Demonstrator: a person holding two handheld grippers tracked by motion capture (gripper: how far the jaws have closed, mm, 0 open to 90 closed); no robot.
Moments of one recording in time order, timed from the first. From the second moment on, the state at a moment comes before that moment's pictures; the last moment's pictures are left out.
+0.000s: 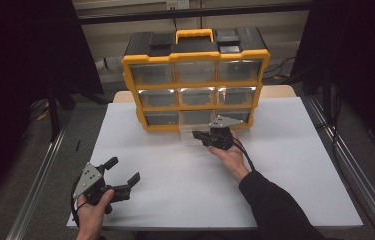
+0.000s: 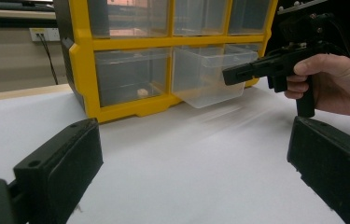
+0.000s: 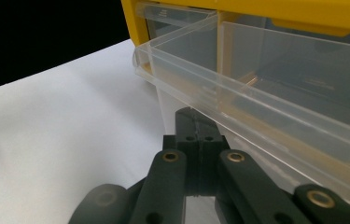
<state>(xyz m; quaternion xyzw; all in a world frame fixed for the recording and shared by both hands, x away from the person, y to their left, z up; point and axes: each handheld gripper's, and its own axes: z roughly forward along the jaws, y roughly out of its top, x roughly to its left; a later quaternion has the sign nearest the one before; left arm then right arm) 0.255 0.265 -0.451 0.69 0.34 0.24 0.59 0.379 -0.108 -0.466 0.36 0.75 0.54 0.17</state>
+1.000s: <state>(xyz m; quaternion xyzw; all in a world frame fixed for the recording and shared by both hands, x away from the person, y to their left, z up) 0.256 0.266 -0.451 0.70 0.34 0.24 0.59 0.386 -0.106 -0.464 0.36 0.74 0.53 0.18</state>
